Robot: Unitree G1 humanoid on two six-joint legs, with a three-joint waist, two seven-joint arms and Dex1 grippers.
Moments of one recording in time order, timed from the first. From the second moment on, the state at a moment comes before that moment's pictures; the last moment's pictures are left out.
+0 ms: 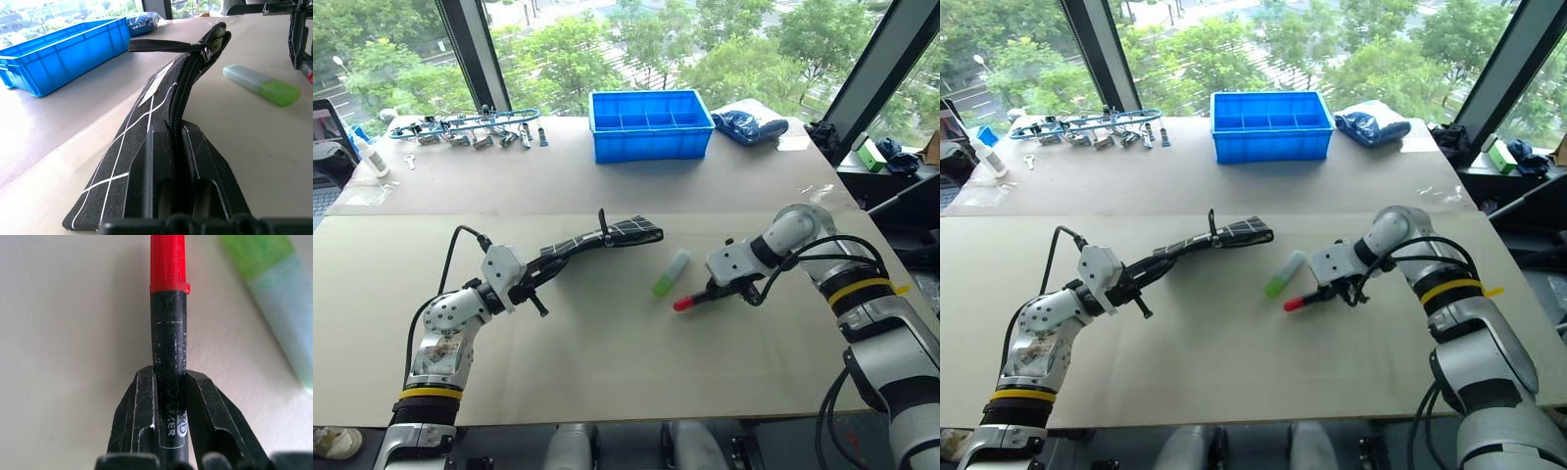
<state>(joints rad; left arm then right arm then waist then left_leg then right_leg) -0.25 0.52 0.08 0.17 -0.30 -0.17 -0.89 -0.88 -0.70 0.41 0.57 -0.16 -0.20 1.54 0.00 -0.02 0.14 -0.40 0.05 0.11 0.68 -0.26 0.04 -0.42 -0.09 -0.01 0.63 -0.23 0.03</state>
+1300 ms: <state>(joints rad) -0.30 0.52 0.06 0.18 -0.30 -0.15 -0.93 -0.77 -0.73 0.47 -0.38 -0.53 0.52 1.07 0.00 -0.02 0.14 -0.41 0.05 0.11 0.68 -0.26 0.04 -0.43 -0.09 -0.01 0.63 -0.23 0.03</state>
